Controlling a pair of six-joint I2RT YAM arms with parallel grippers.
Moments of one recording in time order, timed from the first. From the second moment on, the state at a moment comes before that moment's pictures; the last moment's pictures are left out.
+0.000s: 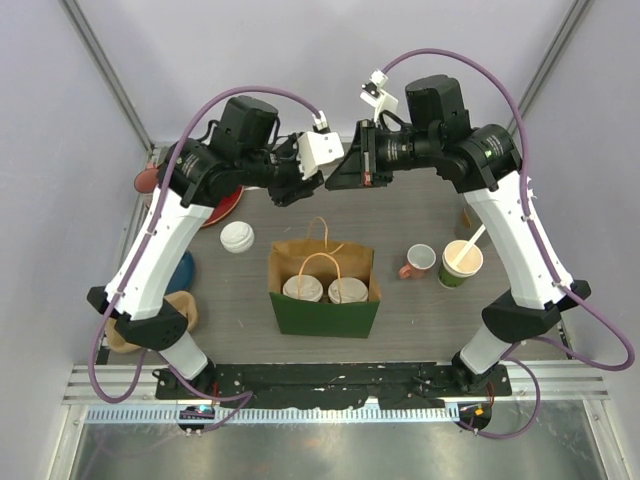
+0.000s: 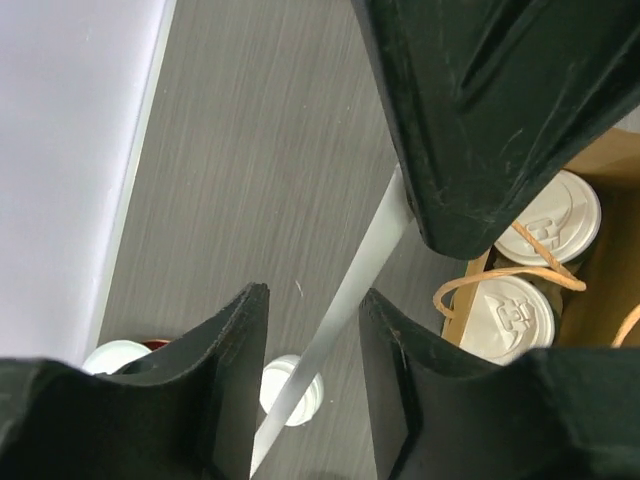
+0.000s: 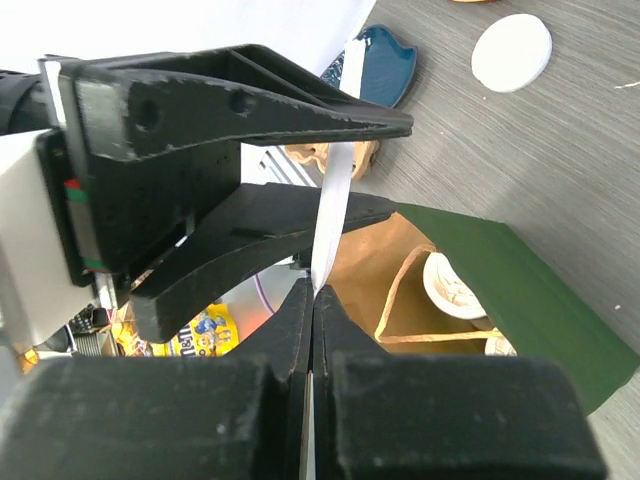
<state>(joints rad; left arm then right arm) -0.70 1.64 2.27 -1.26 0.29 0.61 0.59 1.64 2.26 -1.14 -0.60 0.56</state>
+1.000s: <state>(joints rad) -0.47 1.09 1.45 -0.34 0.67 -0.45 0.36 1.36 1.94 -0.88 -0.26 0.72</state>
